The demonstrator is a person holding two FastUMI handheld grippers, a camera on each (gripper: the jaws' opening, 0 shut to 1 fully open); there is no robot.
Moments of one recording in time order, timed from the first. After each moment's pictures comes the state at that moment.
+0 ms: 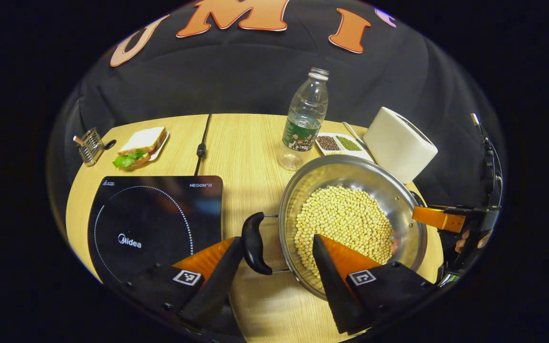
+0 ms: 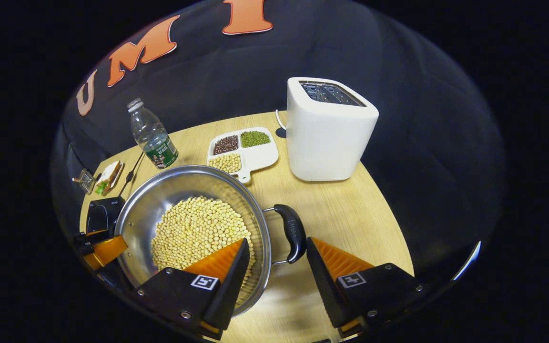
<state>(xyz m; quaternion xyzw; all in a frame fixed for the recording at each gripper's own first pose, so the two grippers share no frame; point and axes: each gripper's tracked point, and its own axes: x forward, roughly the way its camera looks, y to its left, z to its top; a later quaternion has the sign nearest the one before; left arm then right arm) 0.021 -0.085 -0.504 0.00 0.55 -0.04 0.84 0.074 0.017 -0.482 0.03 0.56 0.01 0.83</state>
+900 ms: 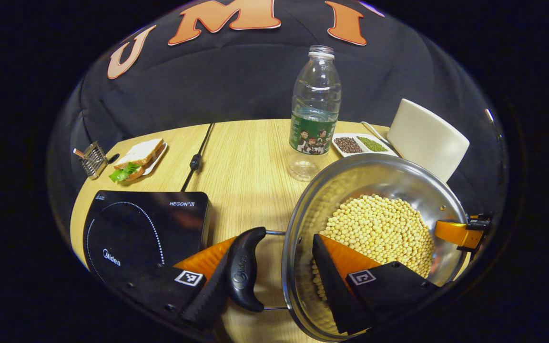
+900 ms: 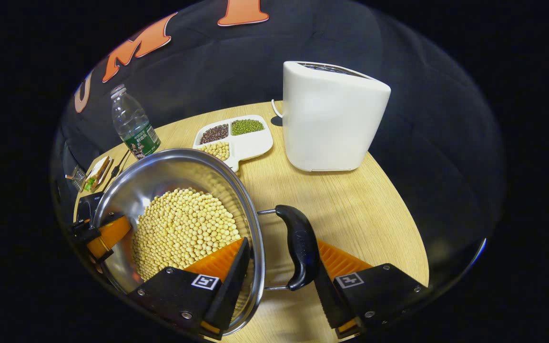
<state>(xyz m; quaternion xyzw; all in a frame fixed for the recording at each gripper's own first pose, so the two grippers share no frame) 0.060 -0.082 -0.565 0.05 0.51 0.00 0.86 0.068 0.014 -0.531 0.04 0.57 0.00 0.82</state>
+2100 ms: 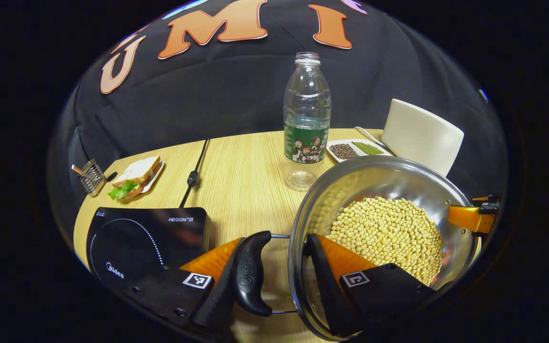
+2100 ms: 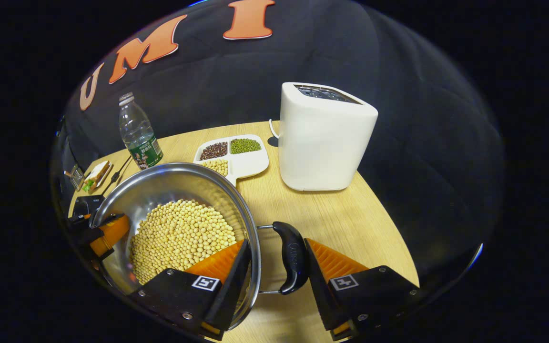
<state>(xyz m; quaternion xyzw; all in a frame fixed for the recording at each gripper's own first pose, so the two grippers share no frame) 0.069 -0.086 -0.565 0.08 0.48 -0.03 0.87 0.077 0.002 -0.514 0.00 0.52 0.00 0.86</state>
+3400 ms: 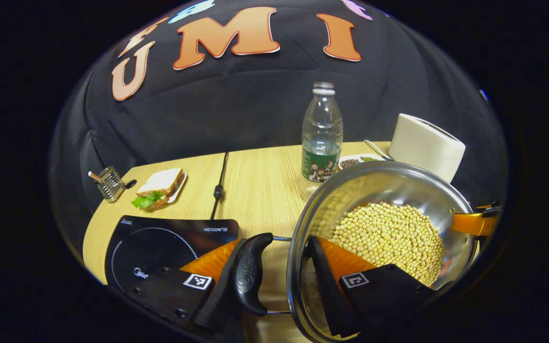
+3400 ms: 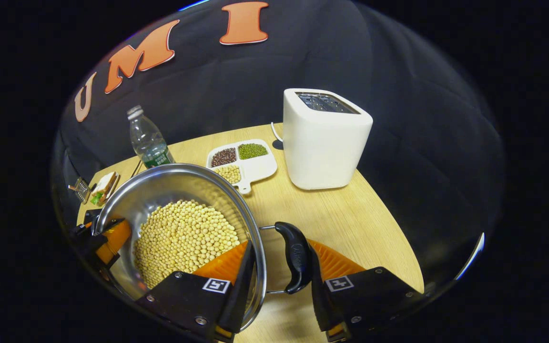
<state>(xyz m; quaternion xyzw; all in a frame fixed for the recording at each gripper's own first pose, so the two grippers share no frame) 0.075 -0.060 -0.505 0.09 0.44 0.01 0.89 0.072 0.029 -0.466 0.04 0.52 -0.02 0.86</state>
